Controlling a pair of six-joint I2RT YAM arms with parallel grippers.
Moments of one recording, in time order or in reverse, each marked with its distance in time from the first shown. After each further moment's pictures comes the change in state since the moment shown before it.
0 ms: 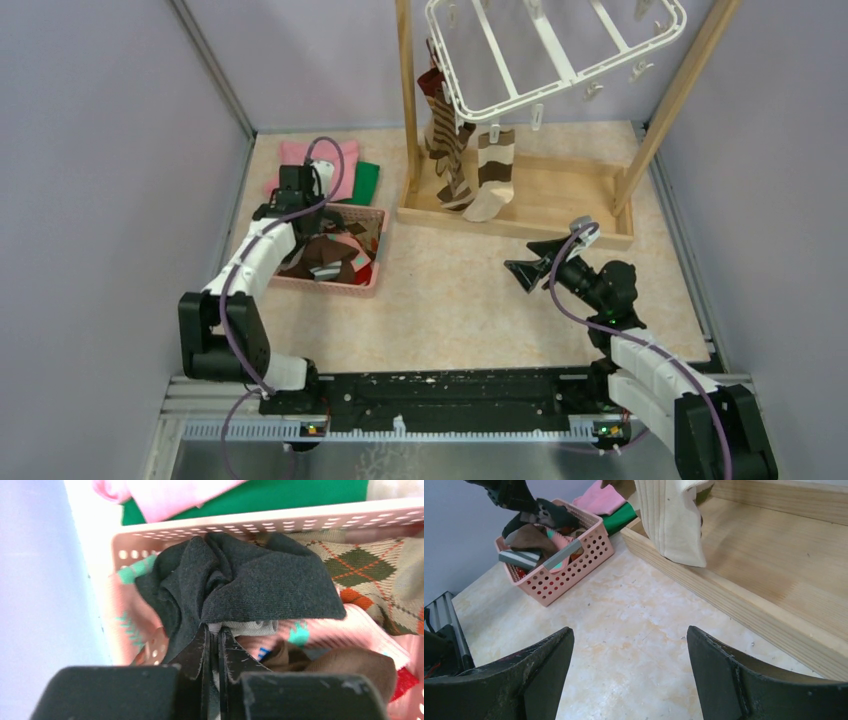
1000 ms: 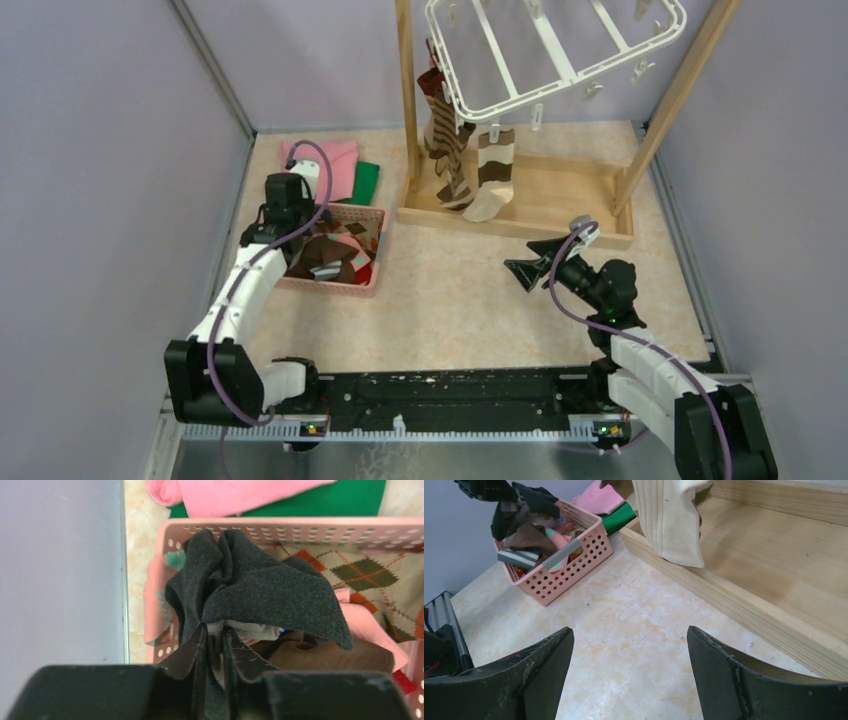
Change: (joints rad) left arm 0.001 -0.271 -0.093 0.063 -0.079 -0.033; right arm 0.000 0.000 0.007 -0.013 0.000 -0.006
